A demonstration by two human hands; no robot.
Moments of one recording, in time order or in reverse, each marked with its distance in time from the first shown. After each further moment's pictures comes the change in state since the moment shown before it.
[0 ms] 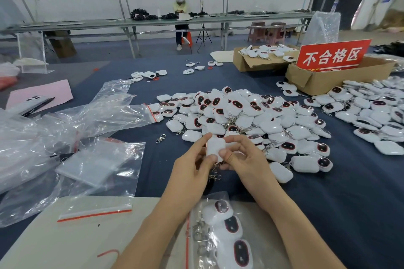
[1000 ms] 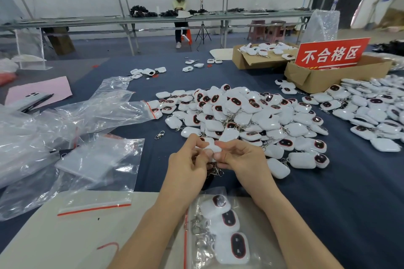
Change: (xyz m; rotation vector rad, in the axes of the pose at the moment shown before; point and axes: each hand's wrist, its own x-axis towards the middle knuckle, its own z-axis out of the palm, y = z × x) left_hand -0.002 0.002 0.002 0.044 0.104 -0.023; right_hand -0.004 0.000 0.006 0.067 0.026 0.074
